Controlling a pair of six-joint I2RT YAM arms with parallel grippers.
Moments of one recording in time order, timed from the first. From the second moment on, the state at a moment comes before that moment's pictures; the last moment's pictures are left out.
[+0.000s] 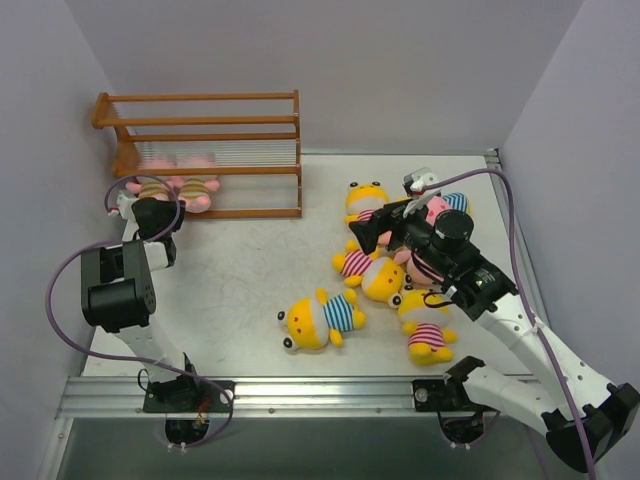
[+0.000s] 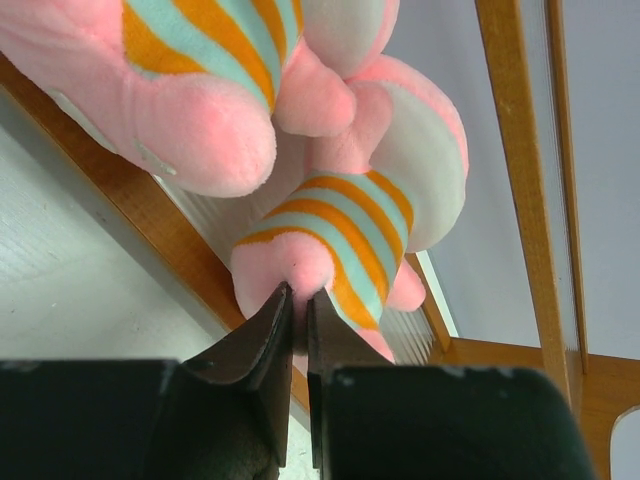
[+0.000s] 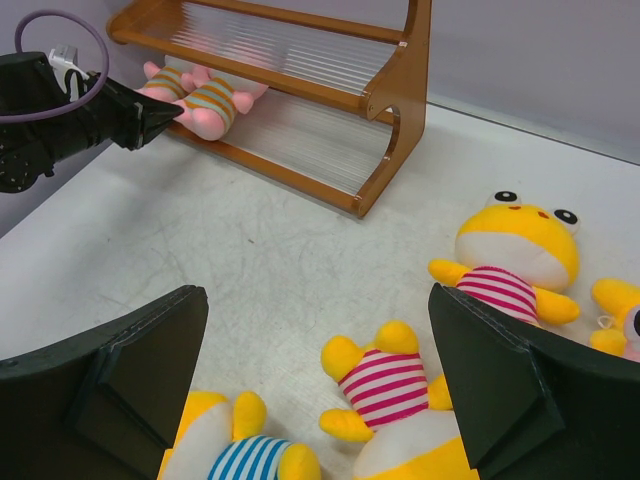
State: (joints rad) left arm 0.21 1.80 0.82 0.65 -0.01 -1.07; right arm 0.58 0.94 0.89 -0.07 -0.08 0.17
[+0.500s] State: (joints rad) left arm 0.21 1.77 0.82 0.64 -0.04 -1.04; right arm 0.58 0.94 0.89 -0.07 -0.08 0.17
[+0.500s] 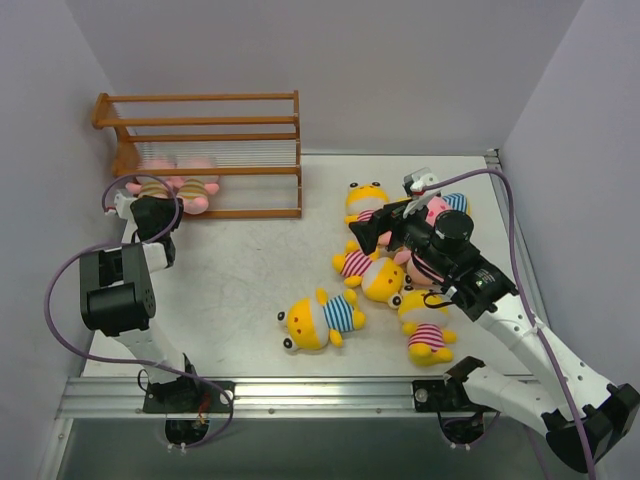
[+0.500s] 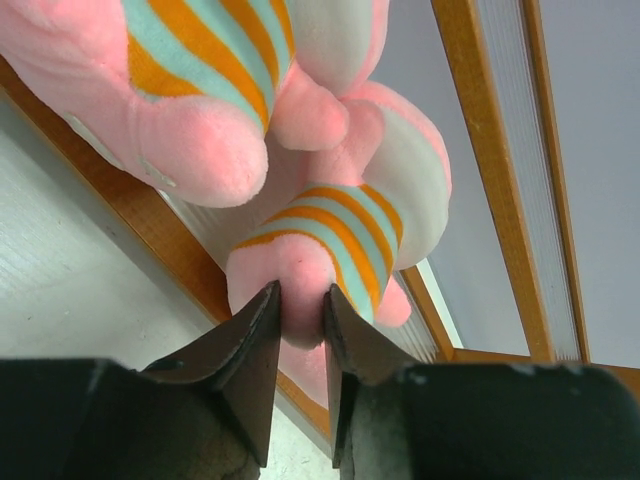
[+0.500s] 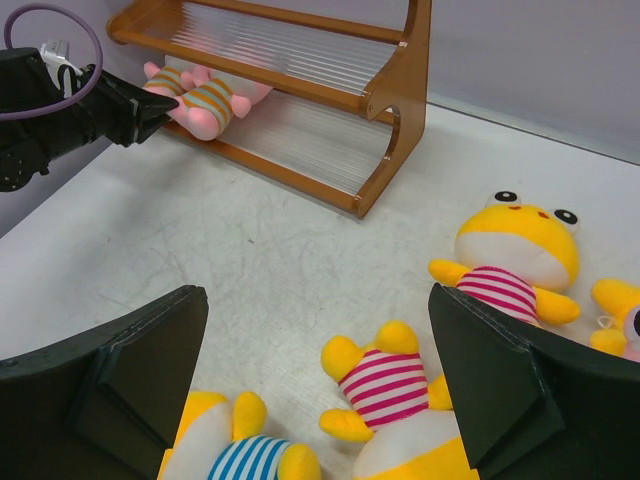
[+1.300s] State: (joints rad) left arm 0.22 1.65 0.81 0.52 -0.05 -0.89; right arm 0.58 0.94 0.89 -0.07 -0.08 0.17
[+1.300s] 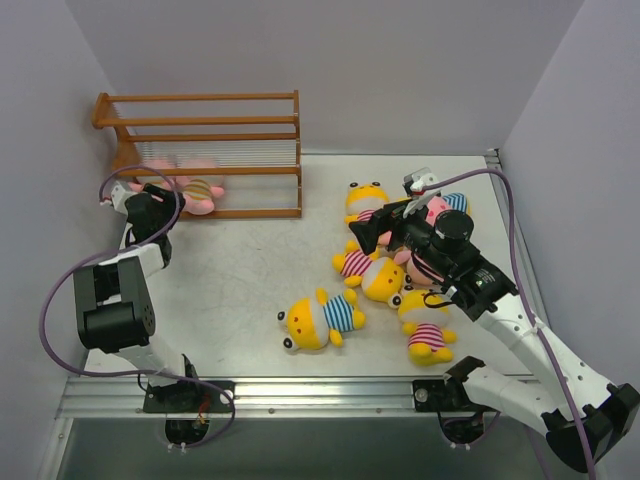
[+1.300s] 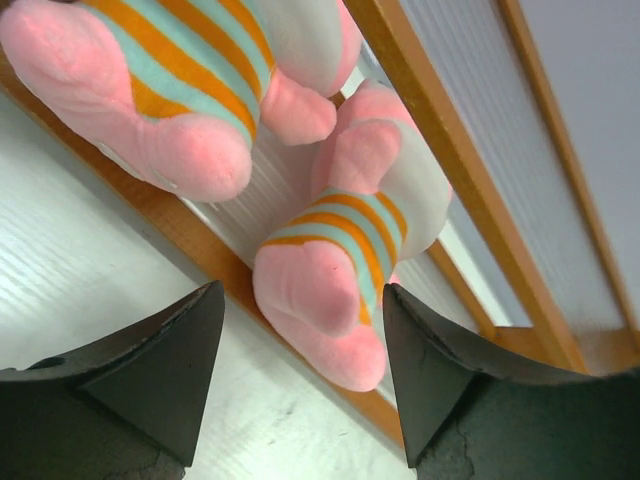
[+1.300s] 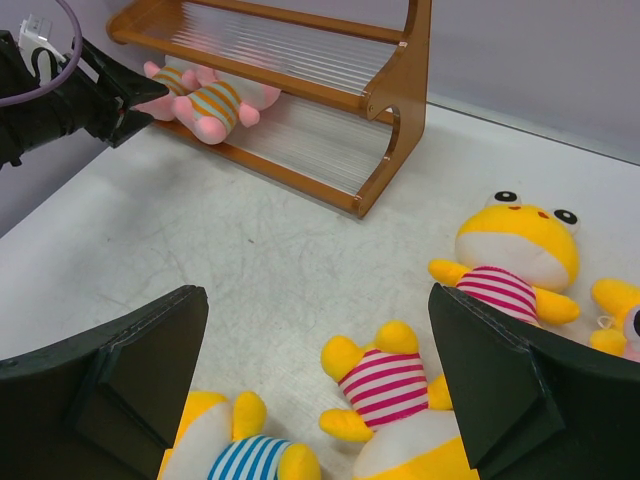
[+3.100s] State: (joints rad) left arm 0.20 1.74 1.00 0.32 -0.07 -0.44; right arm 0.58 0.94 0.89 -0.07 -0.08 0.17
